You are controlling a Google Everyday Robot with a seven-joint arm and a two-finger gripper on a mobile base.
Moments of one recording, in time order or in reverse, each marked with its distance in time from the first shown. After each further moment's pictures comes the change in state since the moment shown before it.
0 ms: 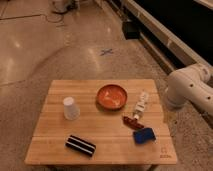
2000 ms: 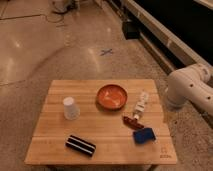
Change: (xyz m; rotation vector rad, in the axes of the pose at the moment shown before) arm 0.000 0.000 0.000 0.000 0.000 0.000
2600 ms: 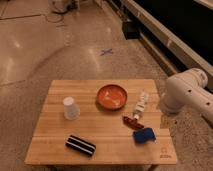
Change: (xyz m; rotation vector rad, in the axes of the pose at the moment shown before) arm -0.029 0.037 0.003 -0.030 -0.042 -0.057
